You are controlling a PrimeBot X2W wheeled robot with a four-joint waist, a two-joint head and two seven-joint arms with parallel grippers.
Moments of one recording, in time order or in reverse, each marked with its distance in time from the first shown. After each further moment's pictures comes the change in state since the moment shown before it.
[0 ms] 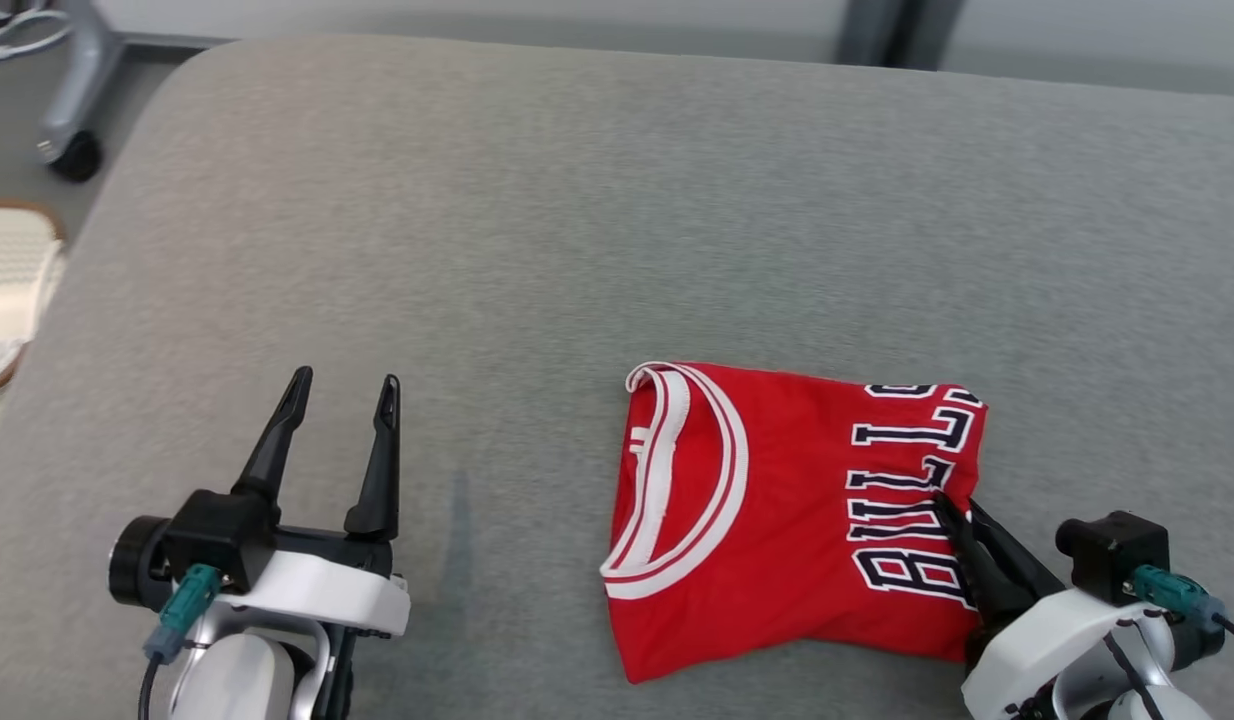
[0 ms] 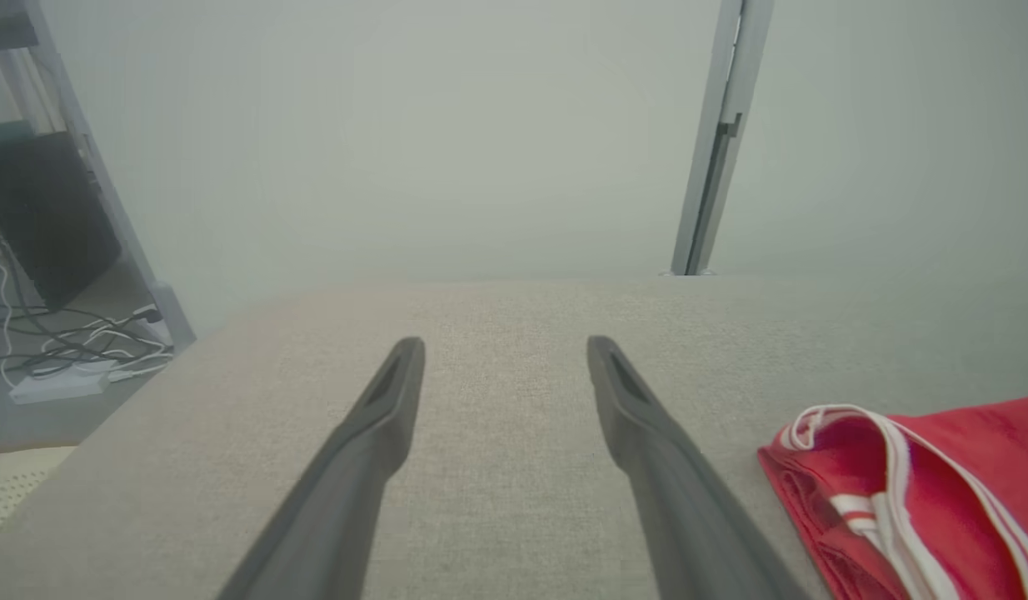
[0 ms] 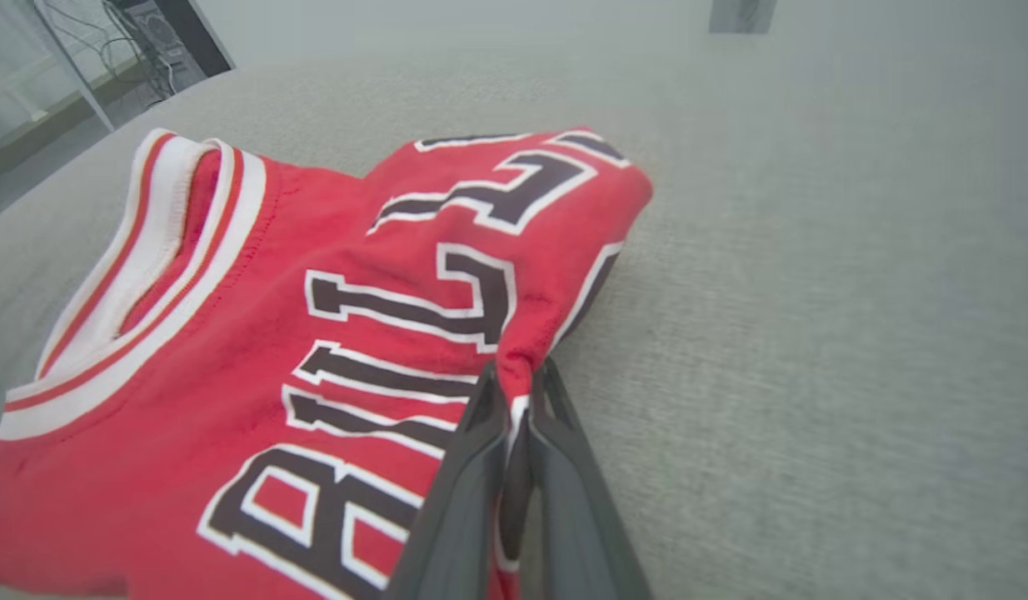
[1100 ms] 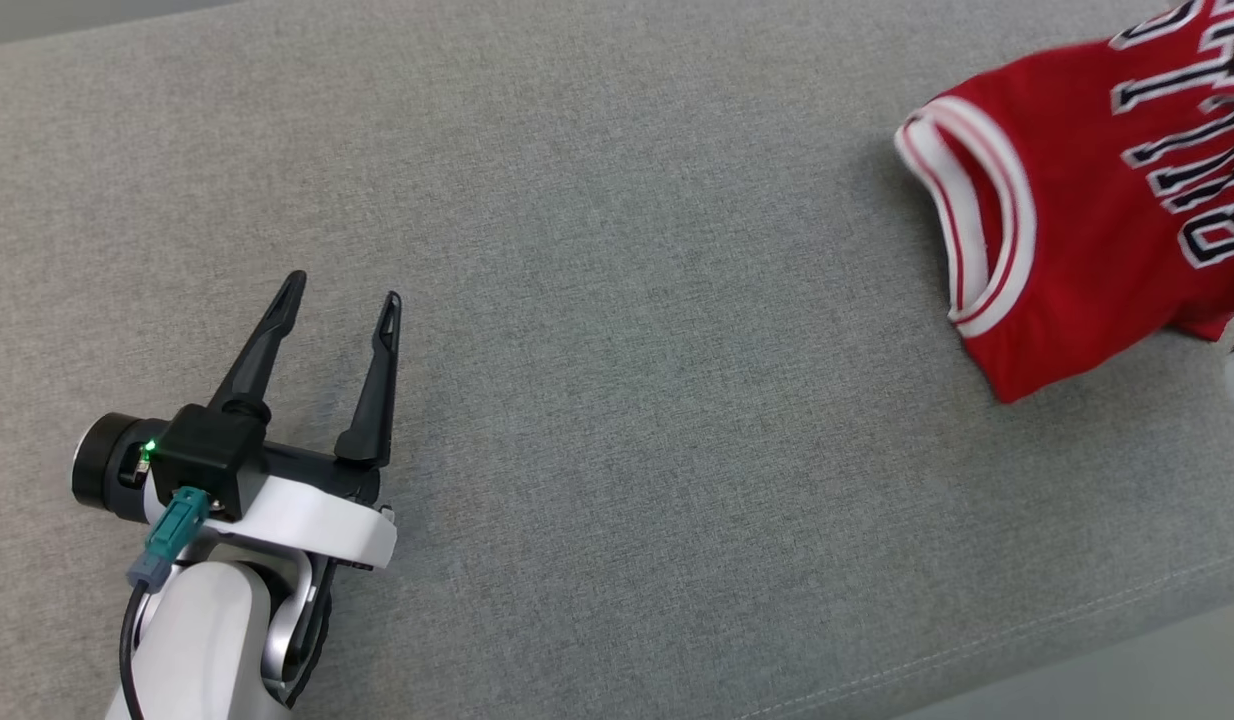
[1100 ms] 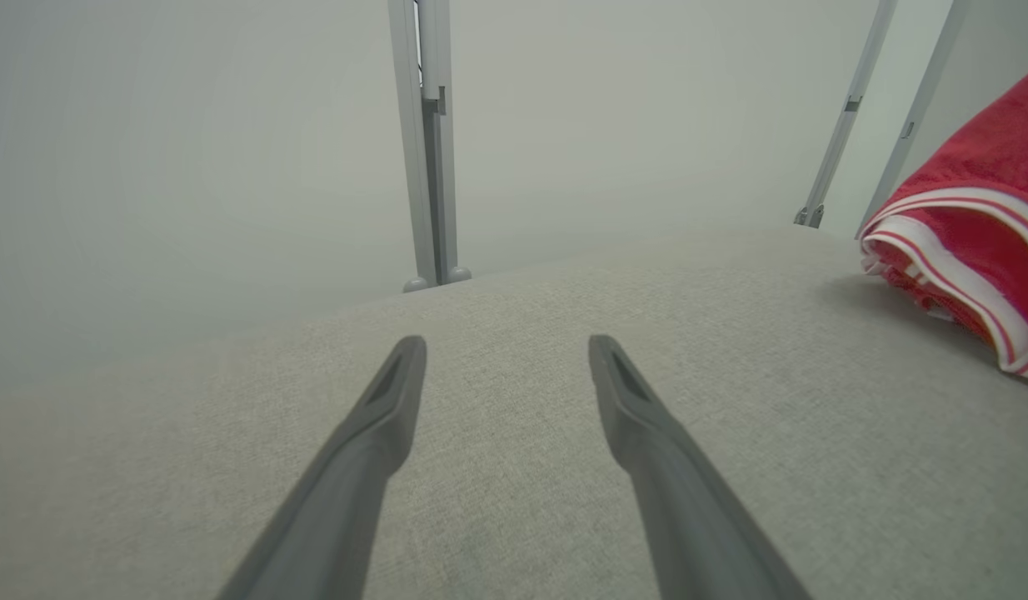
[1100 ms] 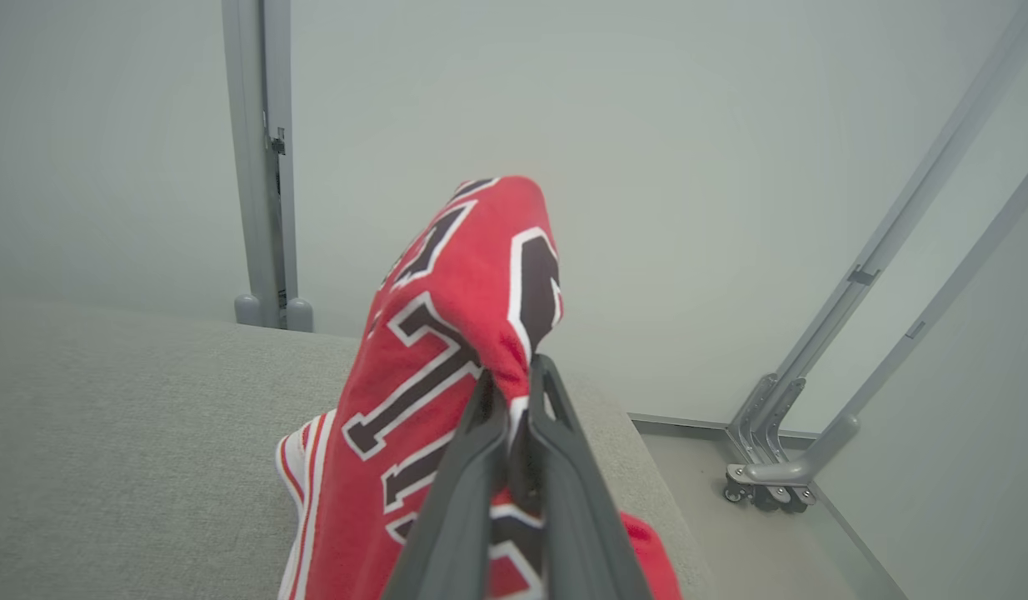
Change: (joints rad) left arm -0.110 0.083 -0.049 -0.083 0.035 -0.014 0.074; right arm -0.335 -0.190 -0.234 -0.070 -0.048 0.000 -0.046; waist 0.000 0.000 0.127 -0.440
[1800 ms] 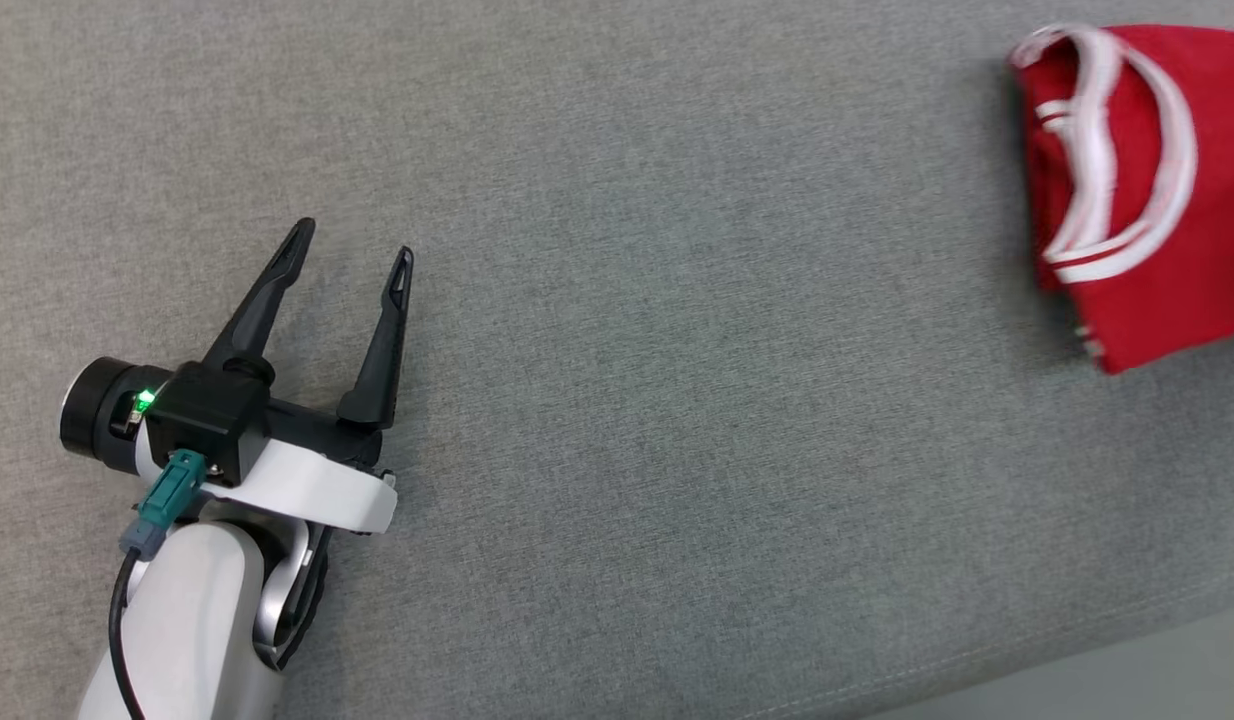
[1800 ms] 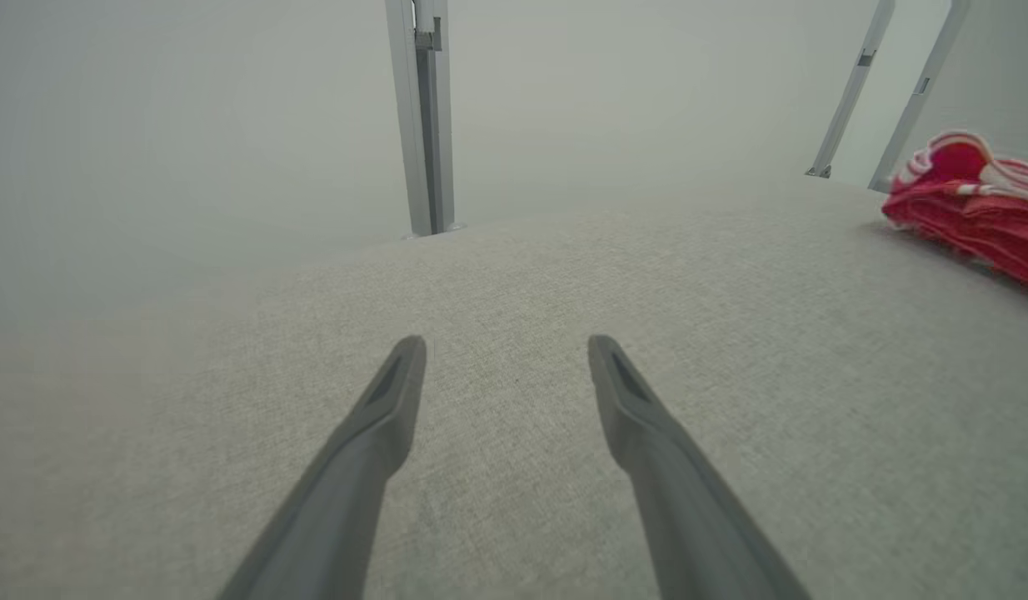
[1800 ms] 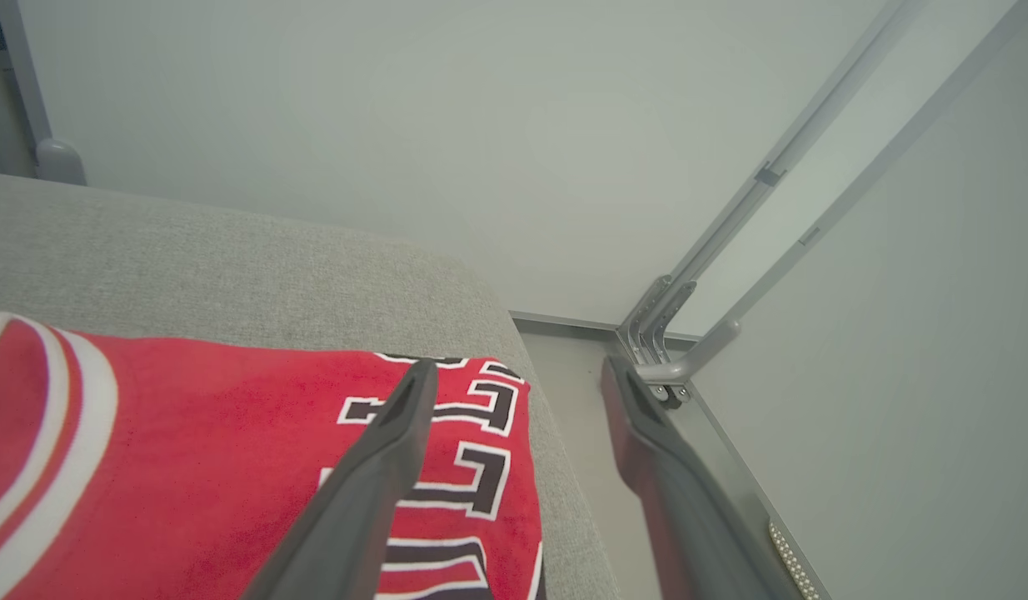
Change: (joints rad) left arm -0.062 0.031 -0.037 -0.038 0.003 -0.011 0.028; right arm -0.365 -0.108 0.036 0.621 -0.068 0.000 -0.127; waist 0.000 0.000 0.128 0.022
